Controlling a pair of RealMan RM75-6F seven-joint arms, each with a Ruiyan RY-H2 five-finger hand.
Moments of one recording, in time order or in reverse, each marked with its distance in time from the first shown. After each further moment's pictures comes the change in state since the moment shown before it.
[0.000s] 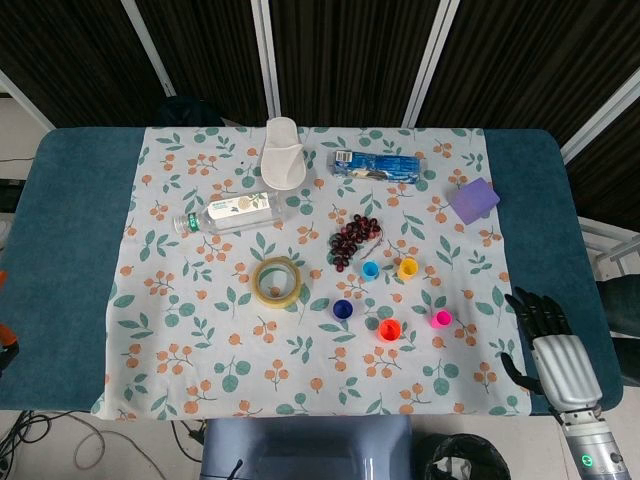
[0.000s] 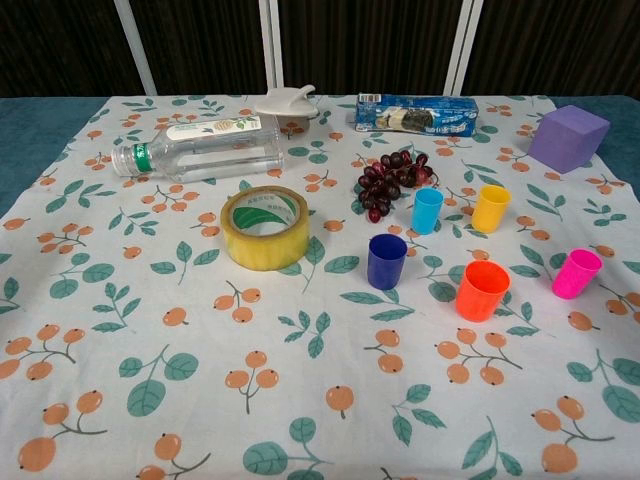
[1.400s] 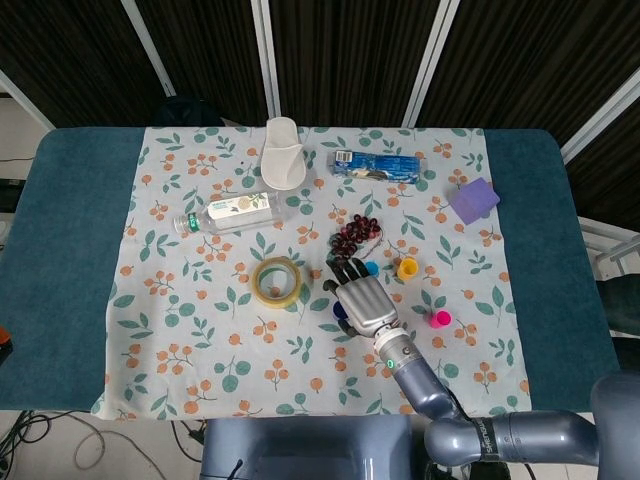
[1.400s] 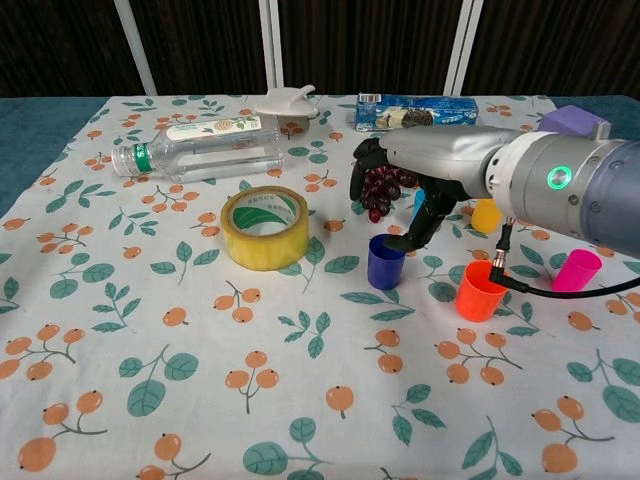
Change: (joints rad) left arm 0.003 0.009 -0.012 -0.001 -0.033 -0.012 -0.044; right arm 0.751 -0.482 0.165 -0.034 0.892 -0.311 -0.718
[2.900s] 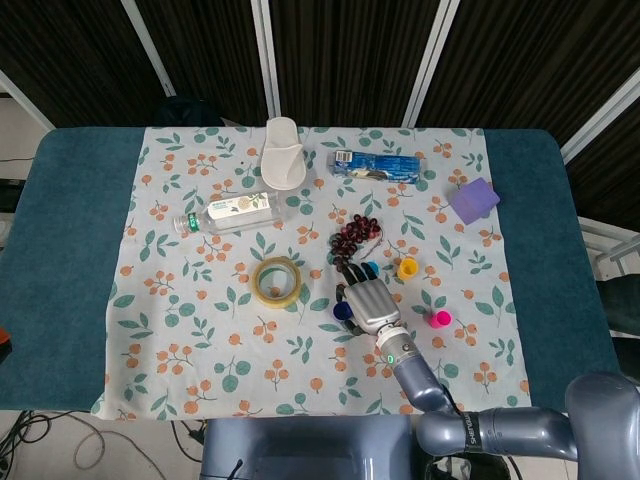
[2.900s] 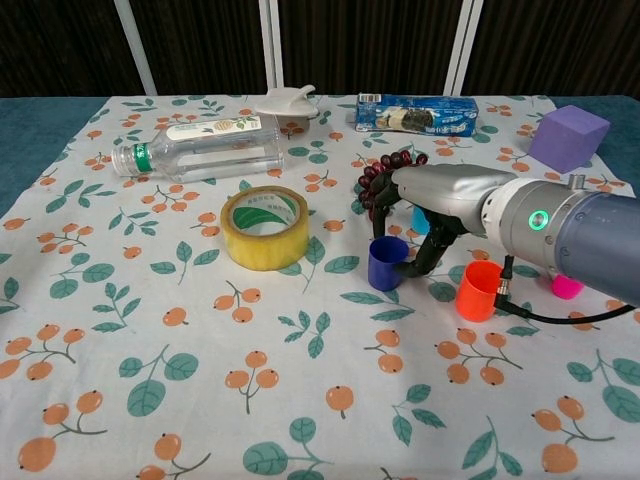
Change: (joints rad) left arm 0.001 0.000 -0.002 0.000 -0.004 -0.001 0.005; right arm 0.001 -0.083 -0.046 0.157 0.010 -0.016 0.089
